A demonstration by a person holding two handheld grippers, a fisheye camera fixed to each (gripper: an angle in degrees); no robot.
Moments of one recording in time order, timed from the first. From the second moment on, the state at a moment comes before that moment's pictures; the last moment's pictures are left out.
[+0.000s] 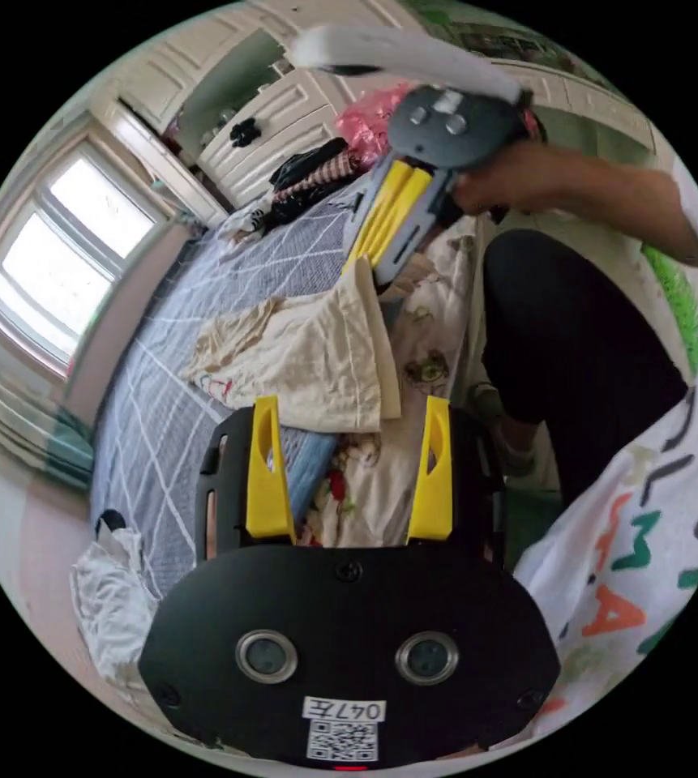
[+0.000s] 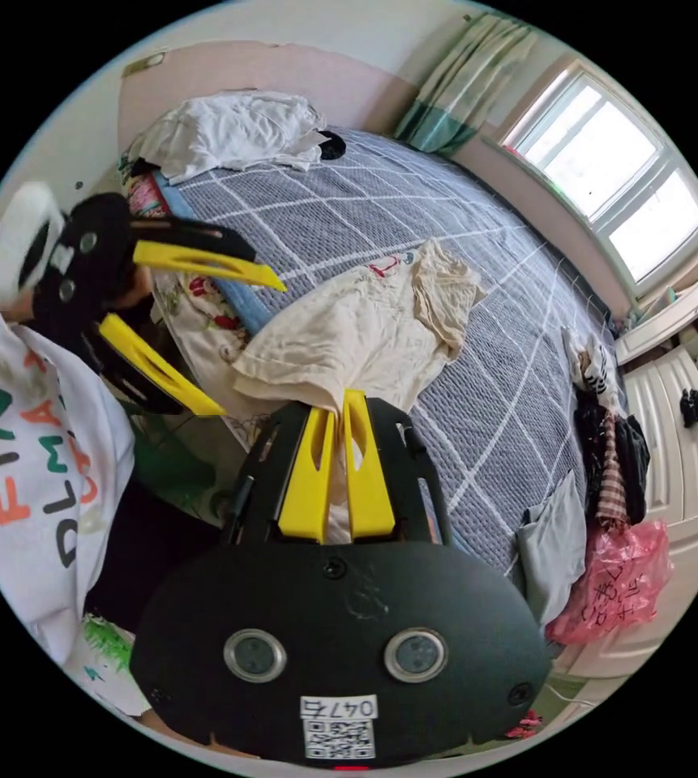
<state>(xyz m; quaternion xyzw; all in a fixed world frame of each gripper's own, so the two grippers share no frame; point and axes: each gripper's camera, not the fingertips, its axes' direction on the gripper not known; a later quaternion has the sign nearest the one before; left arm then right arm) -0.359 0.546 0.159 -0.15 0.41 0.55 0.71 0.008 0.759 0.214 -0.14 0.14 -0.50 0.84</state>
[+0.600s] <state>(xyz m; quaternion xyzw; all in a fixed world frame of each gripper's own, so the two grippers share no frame) -0.335 0.514 0.148 -0.07 0.35 0.54 0.76 0.057 0.681 0.248 -0.17 0.11 -0.48 0.85</state>
